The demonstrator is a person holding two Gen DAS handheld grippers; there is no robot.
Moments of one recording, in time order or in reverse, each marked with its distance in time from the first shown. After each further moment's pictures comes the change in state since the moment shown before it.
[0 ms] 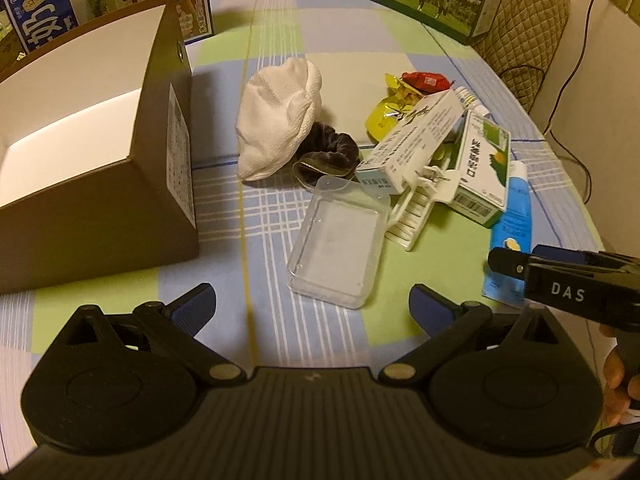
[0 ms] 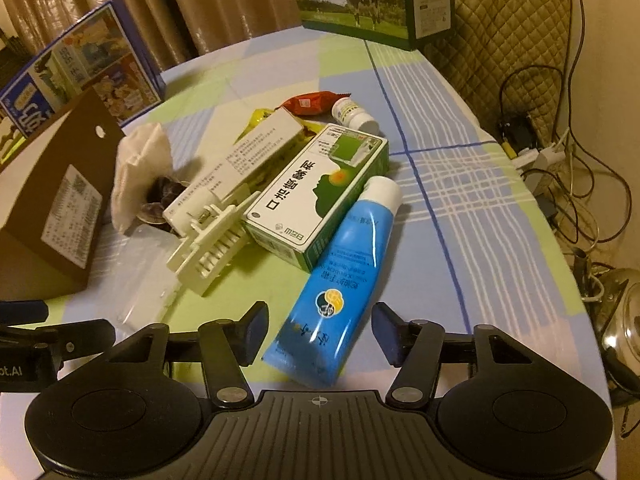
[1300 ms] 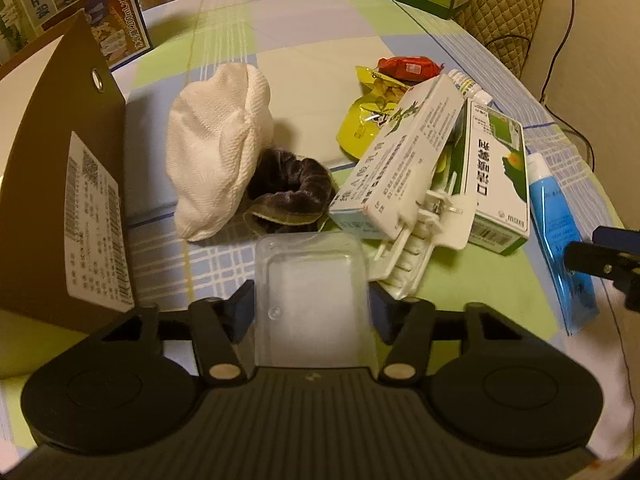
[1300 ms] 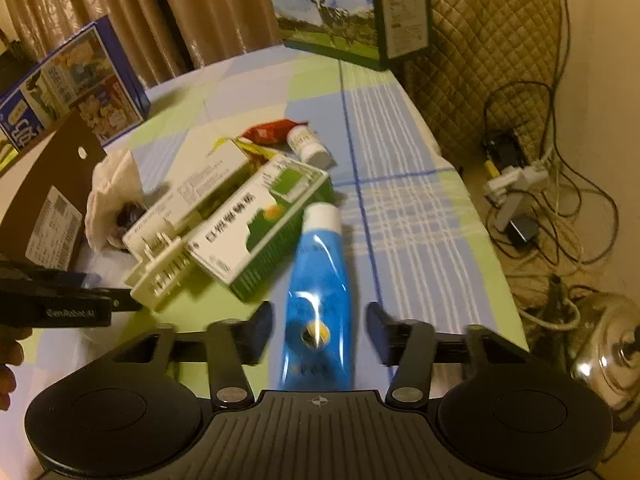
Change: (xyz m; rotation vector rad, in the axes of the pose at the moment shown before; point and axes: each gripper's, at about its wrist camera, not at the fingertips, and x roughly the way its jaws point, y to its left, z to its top) left arm 0.060 -0.023 0.036 0.125 0.013 -0.023; right arm -0.015 -0.041 0.019 -0.039 -0.038 0.001
